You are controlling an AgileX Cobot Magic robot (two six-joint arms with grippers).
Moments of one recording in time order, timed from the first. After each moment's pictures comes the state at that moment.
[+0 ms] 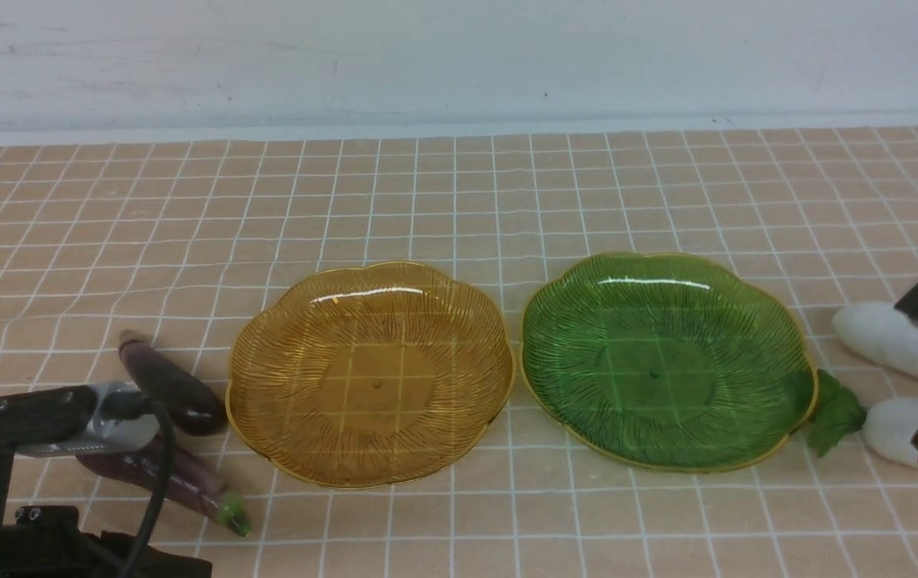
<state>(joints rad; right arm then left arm) 0.07 1.71 -0.84 -0.68 0.64 -0.23 -0.05 0.83 -0.48 -0.69 0.86 0.37</state>
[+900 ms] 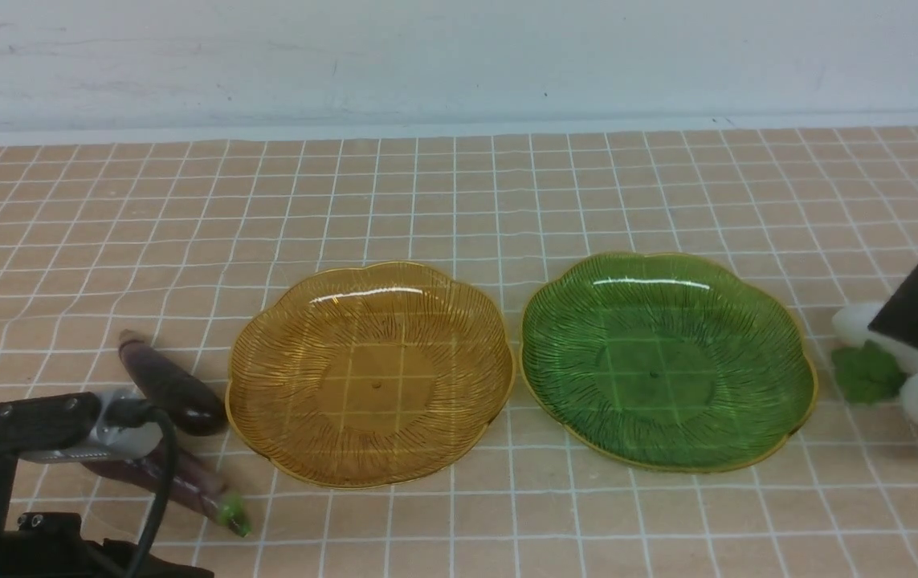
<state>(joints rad) 0.09 1.57 -1.22 -0.21 1.01 -0.05 -0.05 0.83 -0.48 -0.69 0.85 0.37</state>
